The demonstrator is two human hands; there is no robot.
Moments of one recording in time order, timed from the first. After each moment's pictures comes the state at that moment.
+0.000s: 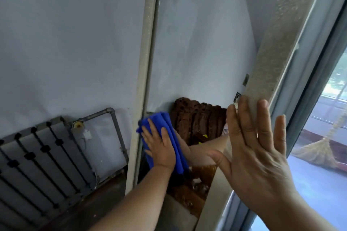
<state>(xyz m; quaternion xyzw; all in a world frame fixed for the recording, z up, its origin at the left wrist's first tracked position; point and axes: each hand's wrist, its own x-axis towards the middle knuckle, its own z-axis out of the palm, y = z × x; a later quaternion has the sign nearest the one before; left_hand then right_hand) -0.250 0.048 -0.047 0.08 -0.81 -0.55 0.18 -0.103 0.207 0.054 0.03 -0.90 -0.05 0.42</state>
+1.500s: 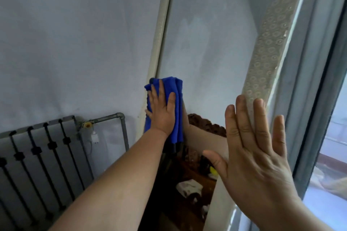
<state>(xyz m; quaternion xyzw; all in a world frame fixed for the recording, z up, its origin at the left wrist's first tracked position) -0.300 0.028 -0.026 -0.08 -0.82 -0.48 0.31 -0.108 0.194 -0.037 0.05 -0.86 -0.05 0.50</state>
